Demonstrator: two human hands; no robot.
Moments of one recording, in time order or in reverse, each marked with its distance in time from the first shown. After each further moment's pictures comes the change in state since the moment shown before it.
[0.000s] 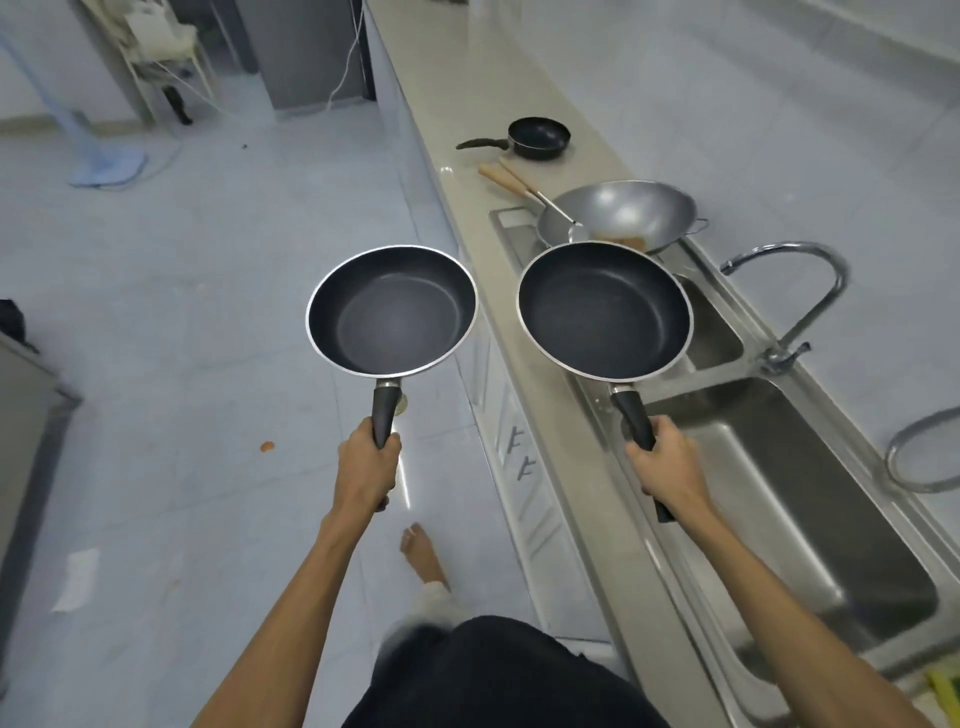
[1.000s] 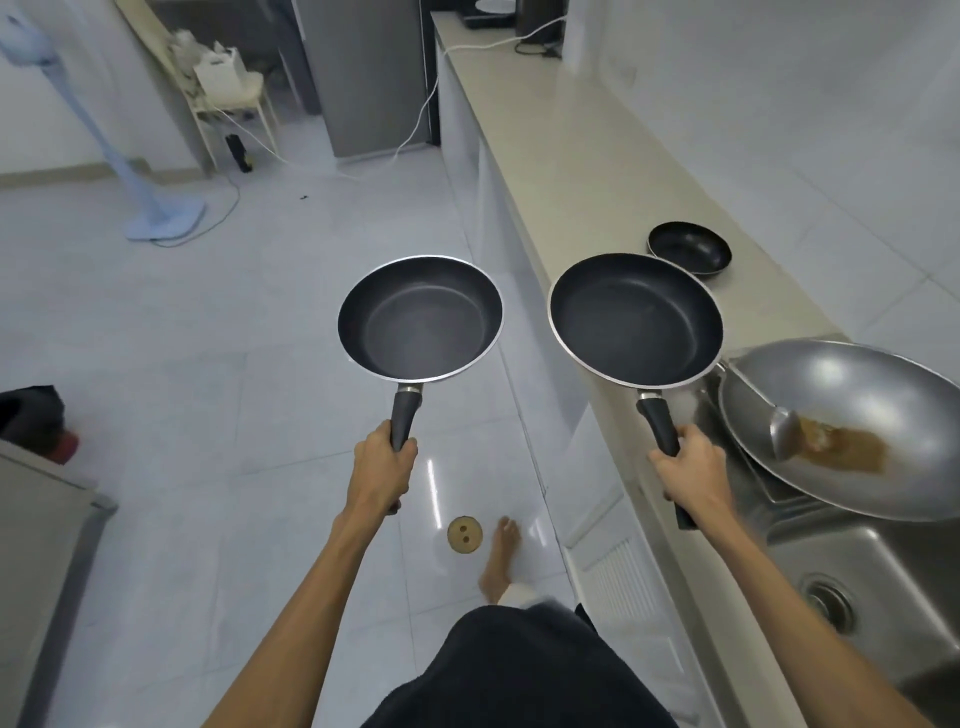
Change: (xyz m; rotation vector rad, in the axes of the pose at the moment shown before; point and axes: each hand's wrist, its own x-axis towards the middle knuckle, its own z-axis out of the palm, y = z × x) left_hand 0.509 0.081 -0.139 0.054 0.016 0.009; right_hand 0.374 -0.350 0.214 0.000 0.039 0.004
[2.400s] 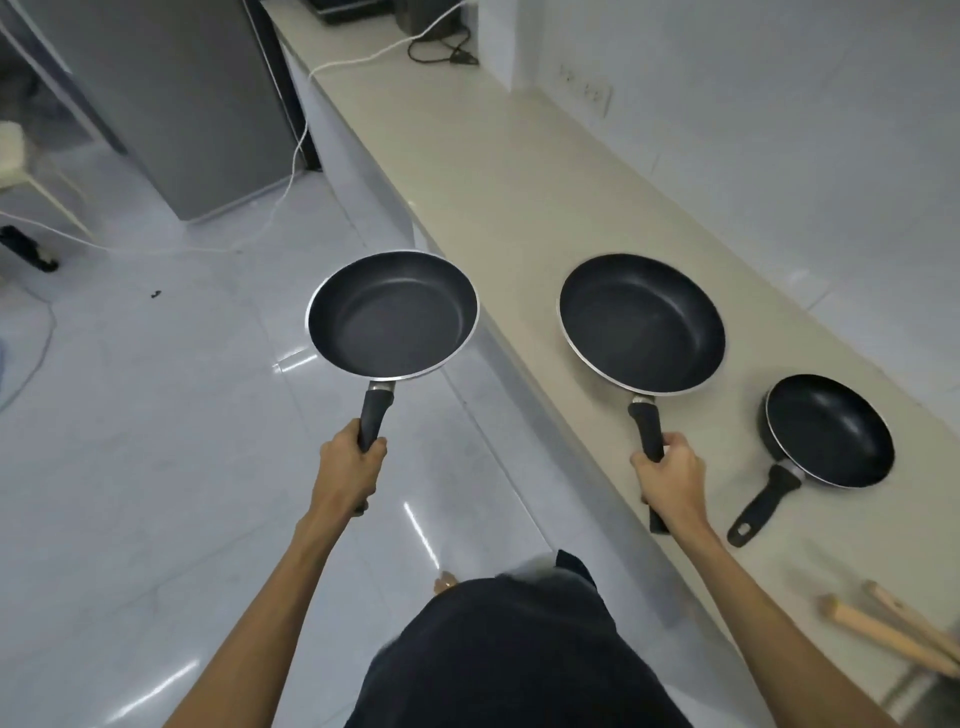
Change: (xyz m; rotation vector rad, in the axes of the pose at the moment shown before) left_hand 0.751 0.211 -0.009 0.133 -0.263 0.100; right_hand 0.525 -0.320 0.221 0.145 0.178 0.338
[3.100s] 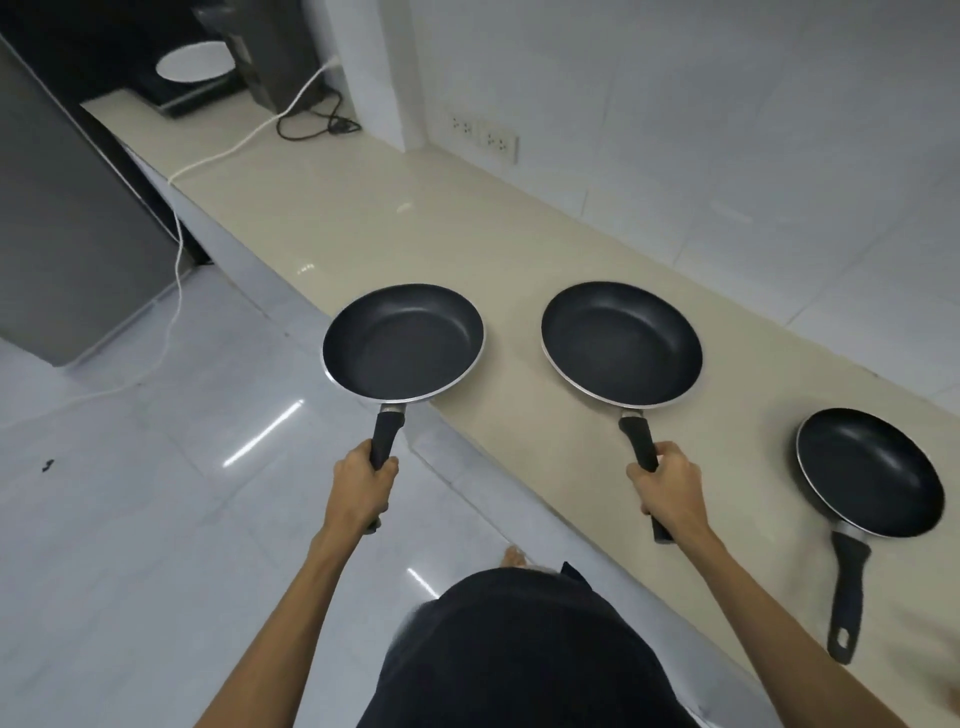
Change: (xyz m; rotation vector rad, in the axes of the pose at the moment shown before) left_hand 0.264 0.118 0.037 0.122 -0.234 0.151; right_hand 0.149 -0.083 0.060 0.066 0.115 0.214
